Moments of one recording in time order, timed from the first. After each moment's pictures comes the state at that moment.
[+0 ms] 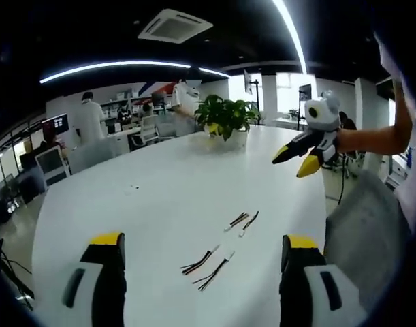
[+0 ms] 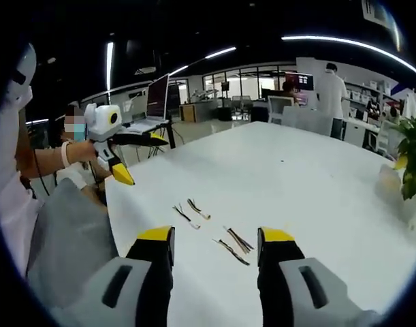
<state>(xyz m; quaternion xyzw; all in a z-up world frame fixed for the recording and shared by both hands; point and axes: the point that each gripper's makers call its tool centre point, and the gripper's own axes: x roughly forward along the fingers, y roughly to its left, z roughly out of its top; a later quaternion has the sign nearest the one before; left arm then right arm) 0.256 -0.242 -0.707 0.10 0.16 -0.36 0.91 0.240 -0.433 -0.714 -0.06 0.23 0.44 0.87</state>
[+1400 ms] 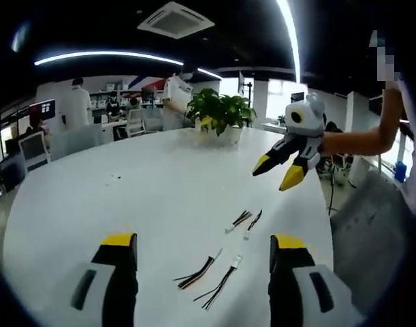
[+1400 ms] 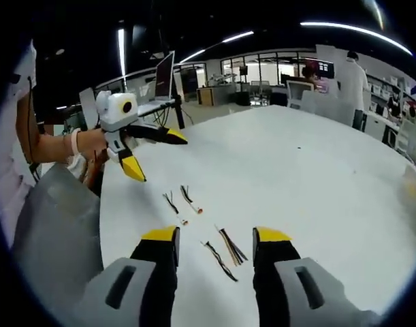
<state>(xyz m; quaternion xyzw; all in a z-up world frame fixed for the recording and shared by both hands) 0.299 -0.261 -0.759 0.07 0.19 -0.41 0.89 0.286 -0.408 -0.763 -0.09 0.27 0.48 0.83</state>
